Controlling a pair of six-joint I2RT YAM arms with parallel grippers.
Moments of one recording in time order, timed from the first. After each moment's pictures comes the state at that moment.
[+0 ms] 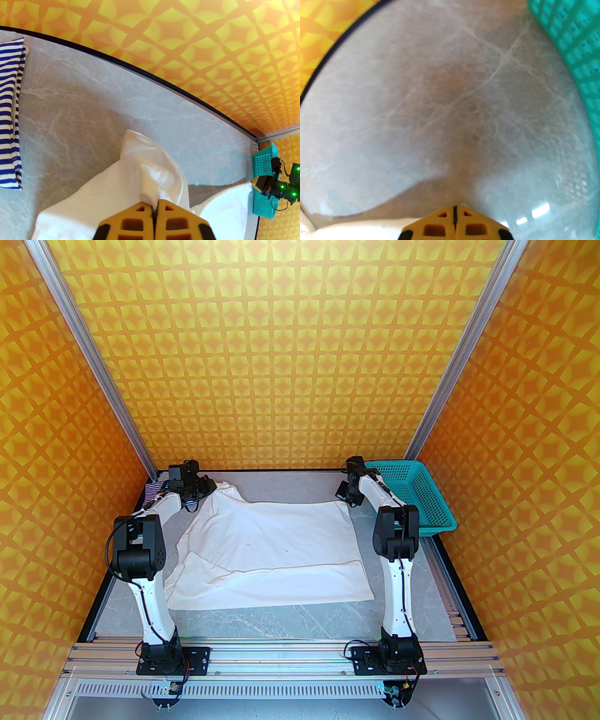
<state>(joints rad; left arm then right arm) 0.06 2.07 1.54 -0.11 0.50 -0.49 0.05 2.38 2.09 -0.85 0.00 0.52</state>
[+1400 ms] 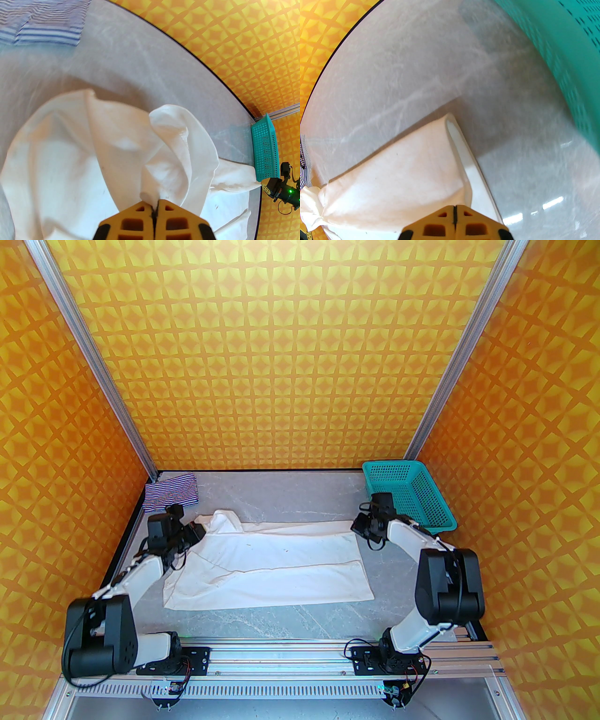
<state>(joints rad) 0.10 1.29 0.61 0.04 0.44 -0.52 -0.02 1.63 0.98 -0.37 -0.15 0.51</state>
